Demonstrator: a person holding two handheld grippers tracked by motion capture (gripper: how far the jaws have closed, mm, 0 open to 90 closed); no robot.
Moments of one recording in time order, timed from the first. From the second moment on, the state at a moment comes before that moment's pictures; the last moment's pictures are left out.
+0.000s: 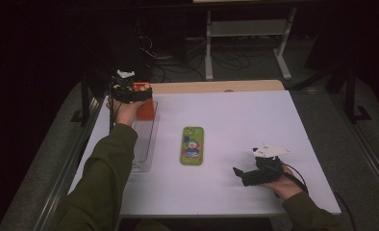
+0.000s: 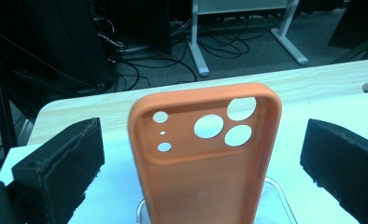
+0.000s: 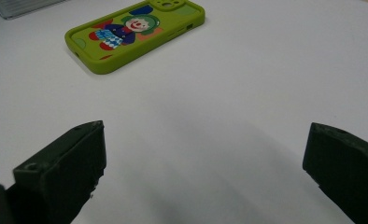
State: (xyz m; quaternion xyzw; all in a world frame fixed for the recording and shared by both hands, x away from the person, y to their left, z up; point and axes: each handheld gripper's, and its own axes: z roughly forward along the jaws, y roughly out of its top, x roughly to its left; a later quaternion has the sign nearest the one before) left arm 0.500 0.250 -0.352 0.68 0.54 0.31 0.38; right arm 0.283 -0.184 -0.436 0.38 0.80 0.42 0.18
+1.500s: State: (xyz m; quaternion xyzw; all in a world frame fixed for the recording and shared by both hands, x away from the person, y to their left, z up) left arm 0.403 0.185 -0.359 0.85 0.34 0.11 0.40; right arm 0.284 -0.184 -0.436 0.38 0.80 0.42 0.18
